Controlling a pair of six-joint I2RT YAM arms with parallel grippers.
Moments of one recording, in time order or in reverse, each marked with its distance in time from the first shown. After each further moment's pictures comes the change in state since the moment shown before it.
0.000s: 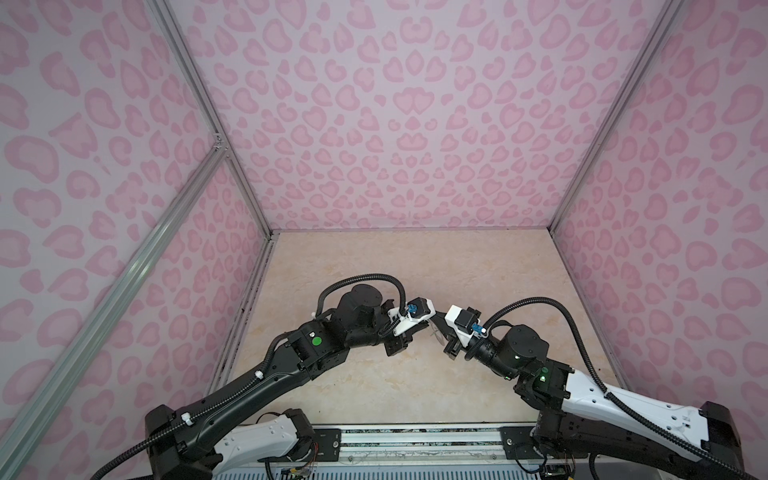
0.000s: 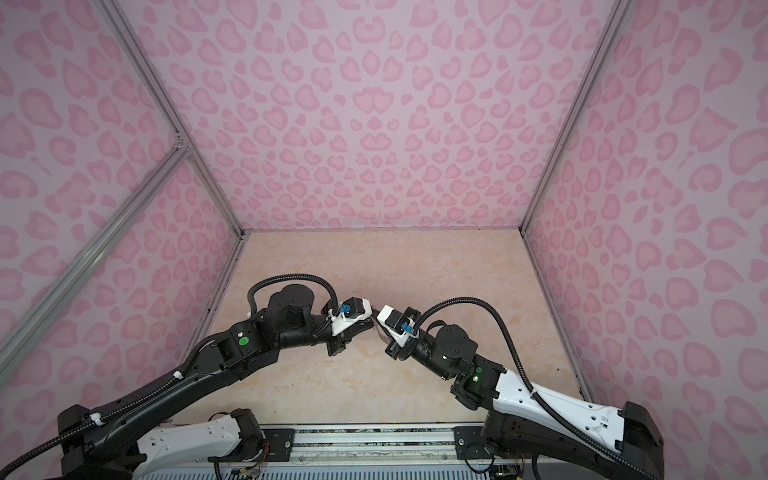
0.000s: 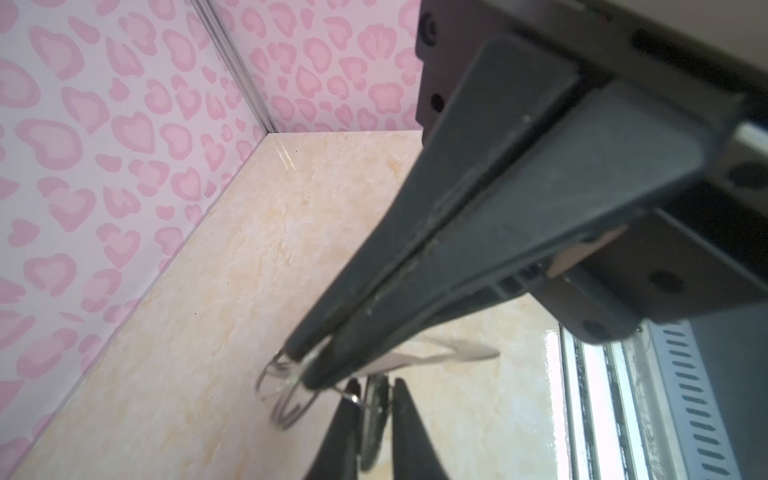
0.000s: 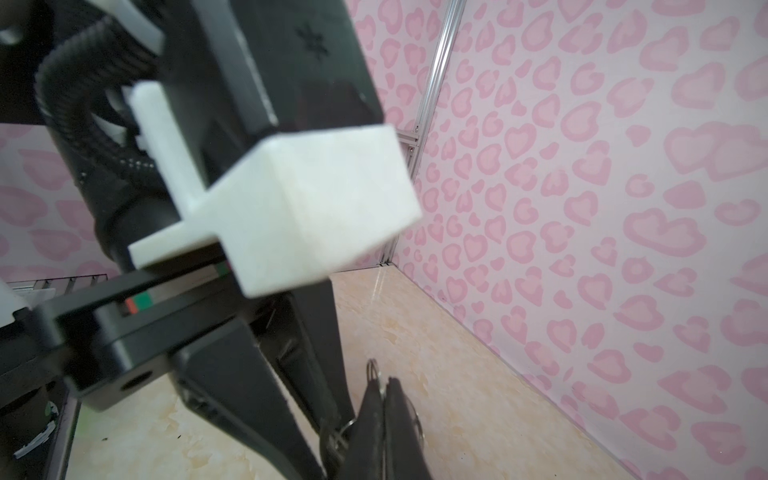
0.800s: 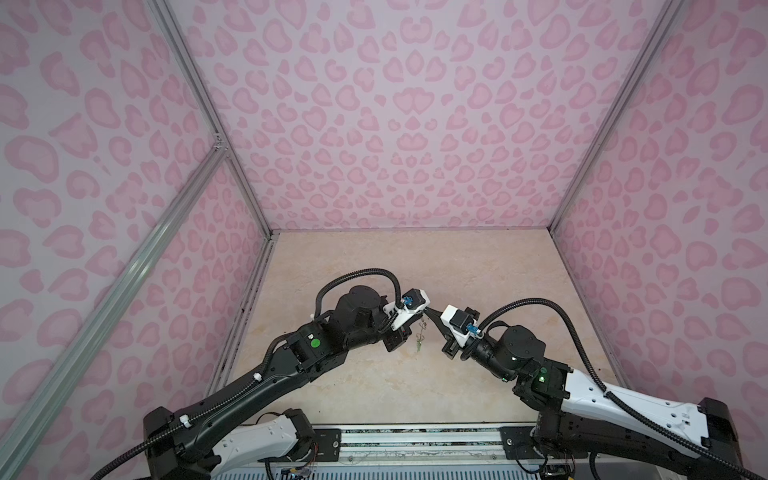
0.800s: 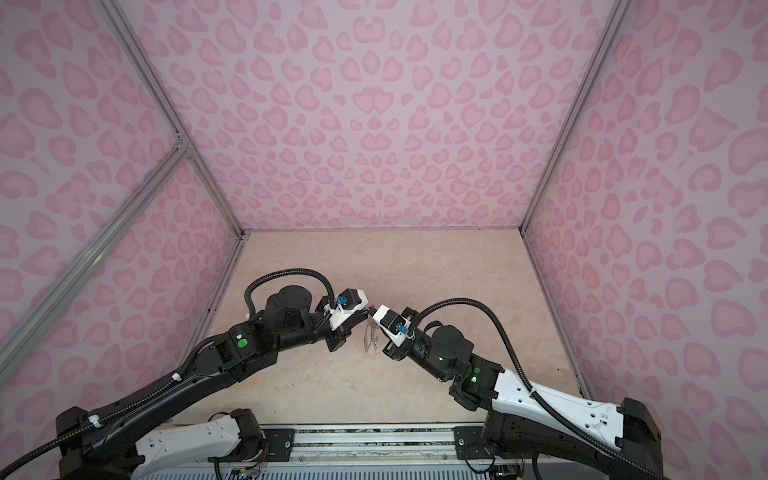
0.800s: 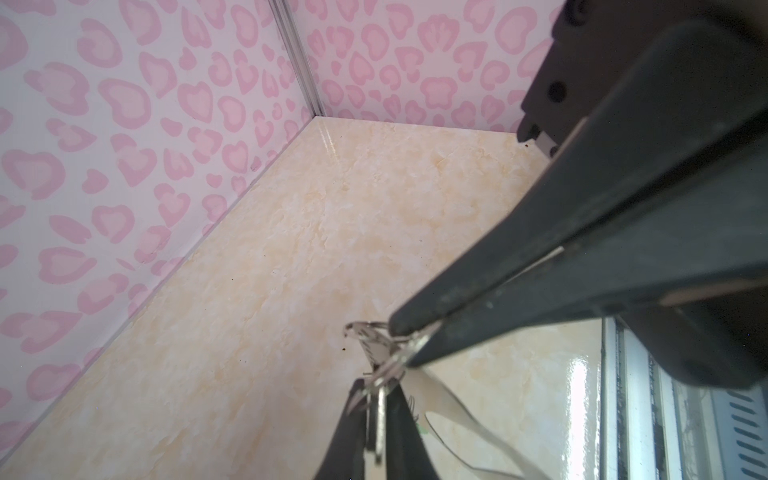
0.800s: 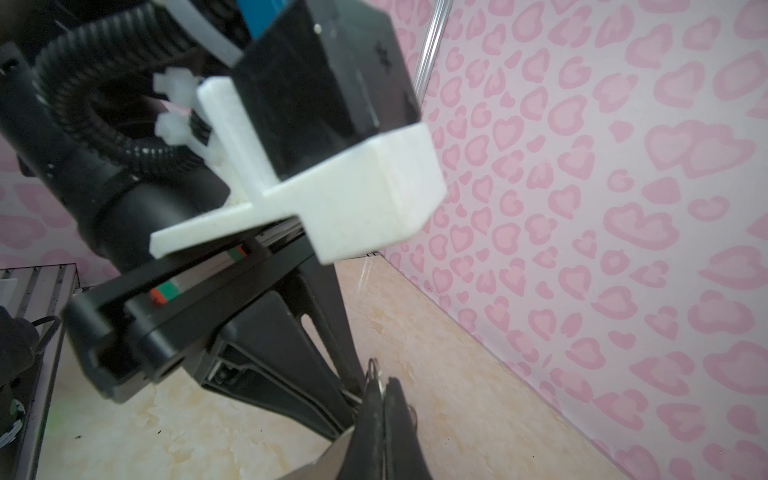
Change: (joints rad) left arm 0.000 -0.009 -0.020 0.033 -0.120 -0.082; right arm 0.048 0.022 0.031 -0.029 0.096 -0.034
